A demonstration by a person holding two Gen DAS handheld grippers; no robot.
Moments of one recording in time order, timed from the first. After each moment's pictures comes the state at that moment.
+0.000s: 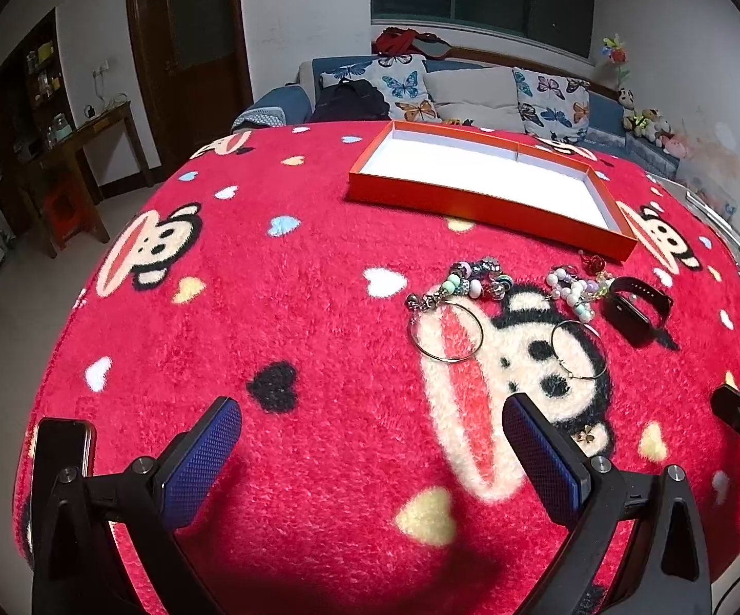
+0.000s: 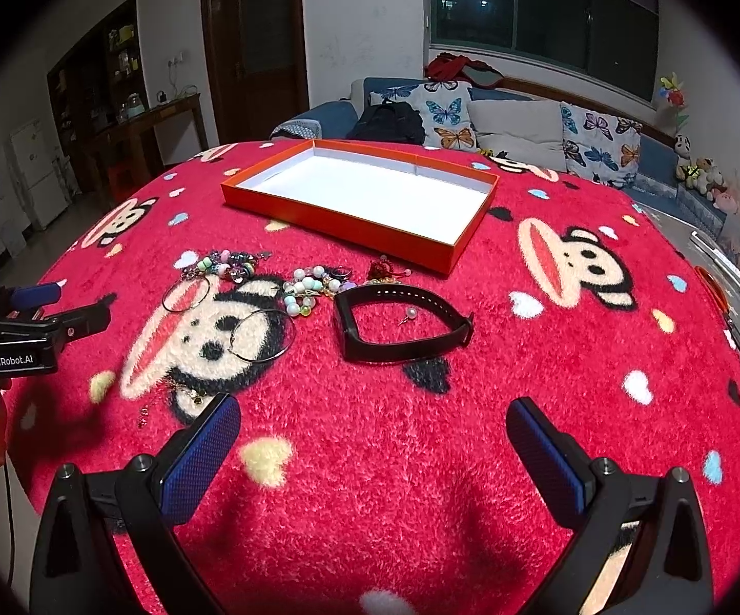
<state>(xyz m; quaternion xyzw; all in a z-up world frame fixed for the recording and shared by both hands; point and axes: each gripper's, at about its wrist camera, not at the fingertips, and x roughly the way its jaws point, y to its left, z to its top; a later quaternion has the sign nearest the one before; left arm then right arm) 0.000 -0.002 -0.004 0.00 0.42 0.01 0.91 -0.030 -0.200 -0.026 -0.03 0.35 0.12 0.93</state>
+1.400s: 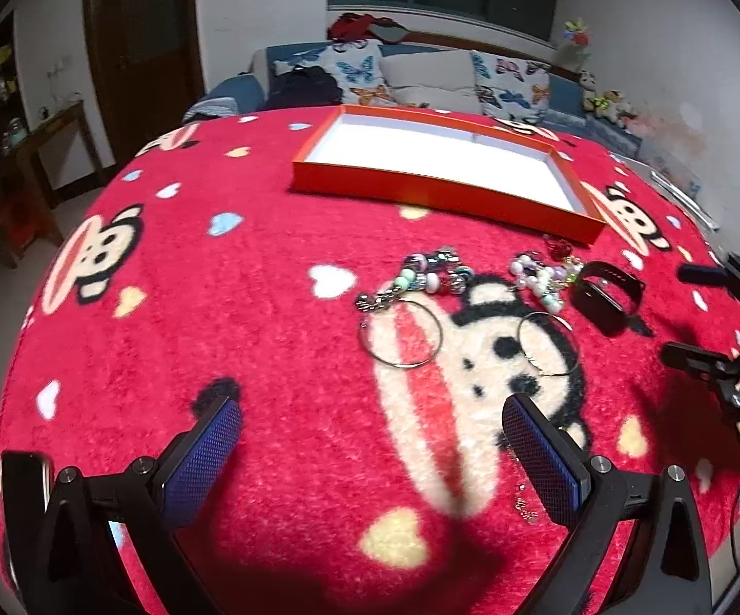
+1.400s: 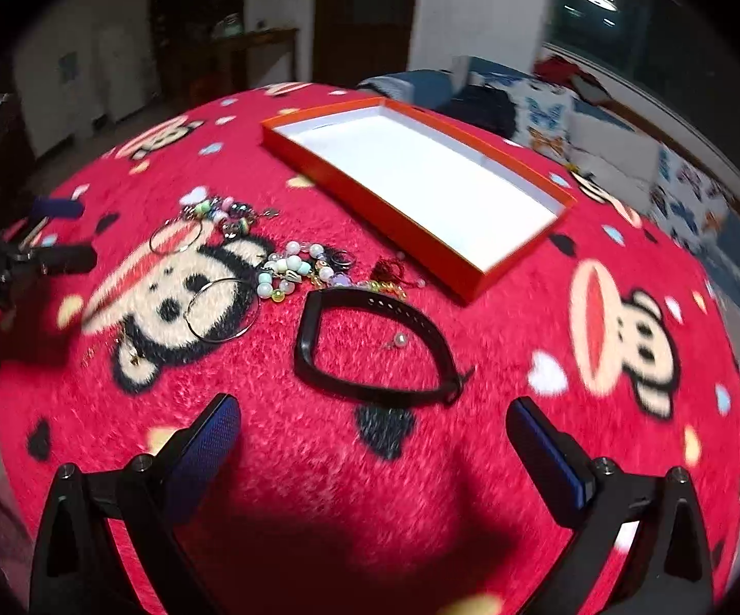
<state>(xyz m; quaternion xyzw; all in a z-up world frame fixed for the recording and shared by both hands) 0.025 -0.009 -0.016 0.00 0.44 -0.06 0.90 0.035 -0.209 -0.037 -0.16 0.38 0.25 0.88</state>
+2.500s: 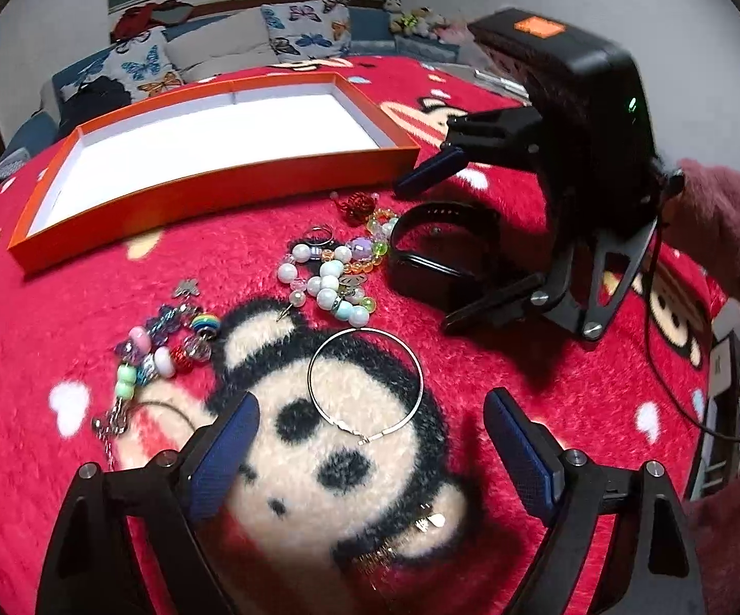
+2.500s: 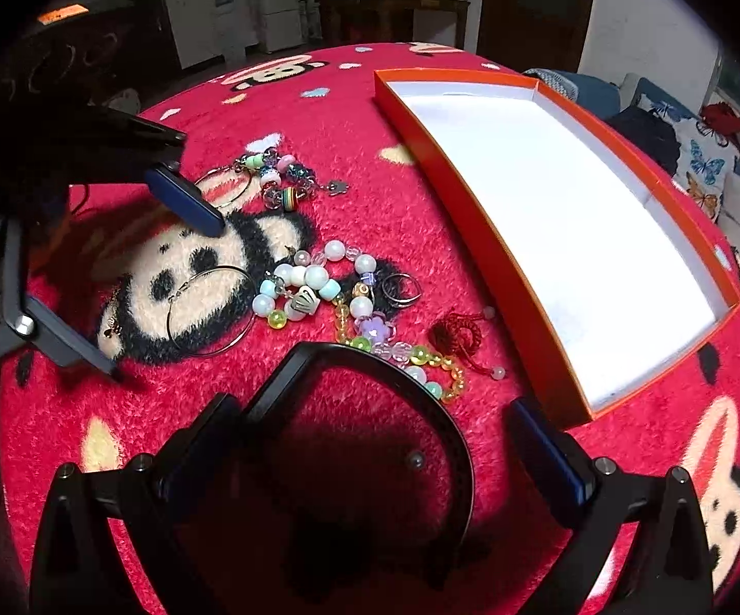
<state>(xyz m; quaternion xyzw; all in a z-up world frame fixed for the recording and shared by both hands) 0.093 -0.118 -0.049 0.10 0.47 -0.32 0.82 0.105 -0.191 -0.064 -0.24 0.40 0.45 0.77</state>
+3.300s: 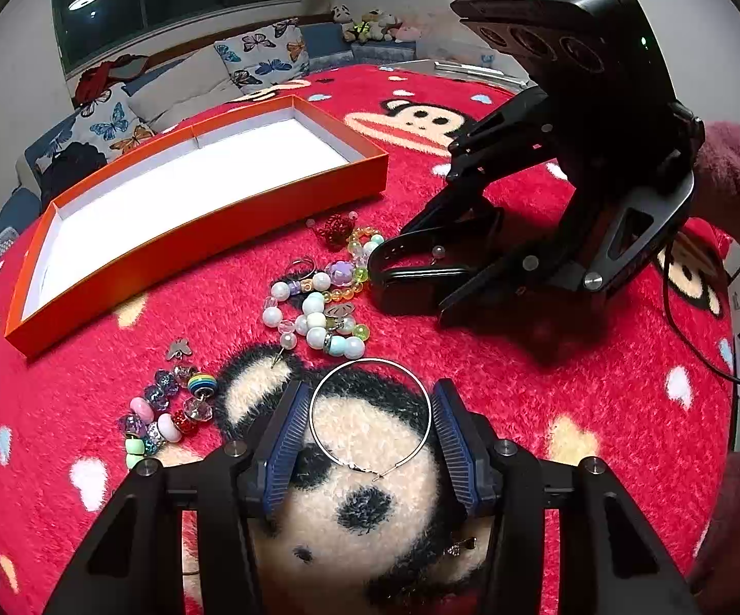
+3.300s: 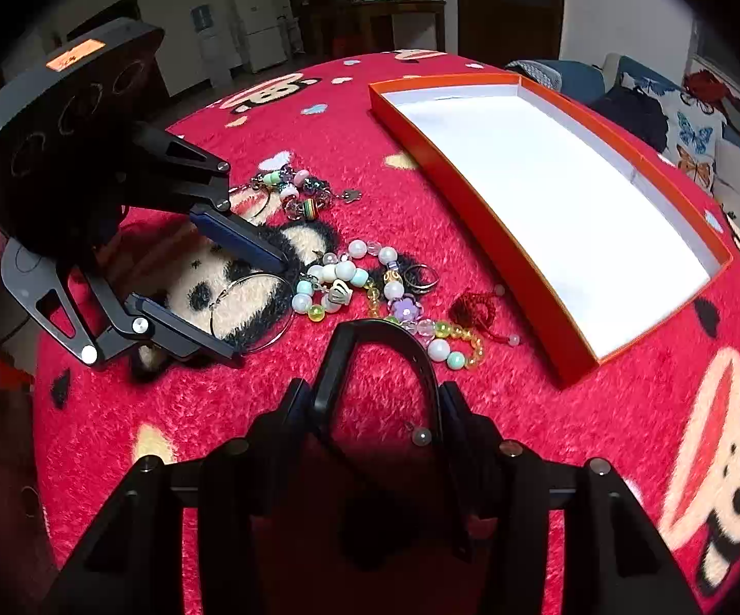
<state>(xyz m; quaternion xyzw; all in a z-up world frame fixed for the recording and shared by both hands) 0.101 -0.136 -0.053 0.17 0.42 -0.35 0.82 0.089 -0.202 -0.054 -0.19 0.41 0.44 0.78</state>
